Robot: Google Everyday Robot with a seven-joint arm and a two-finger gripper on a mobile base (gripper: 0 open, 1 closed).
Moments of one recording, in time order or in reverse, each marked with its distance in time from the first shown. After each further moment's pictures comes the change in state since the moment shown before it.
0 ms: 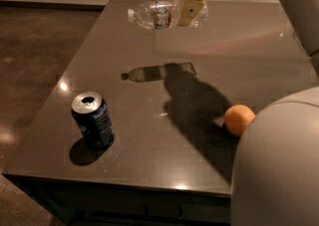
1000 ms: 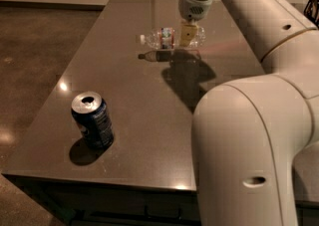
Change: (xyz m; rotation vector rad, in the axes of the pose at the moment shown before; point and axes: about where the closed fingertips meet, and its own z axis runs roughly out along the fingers) arm 0.051 -0.024 0.110 -0.091 0.126 0.100
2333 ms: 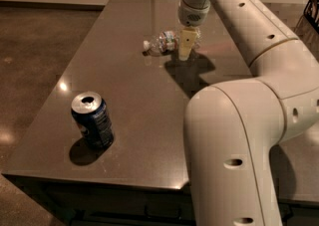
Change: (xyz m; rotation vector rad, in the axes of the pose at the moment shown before) arm 0.008 -0.022 0.039 0.010 -0.006 0.040
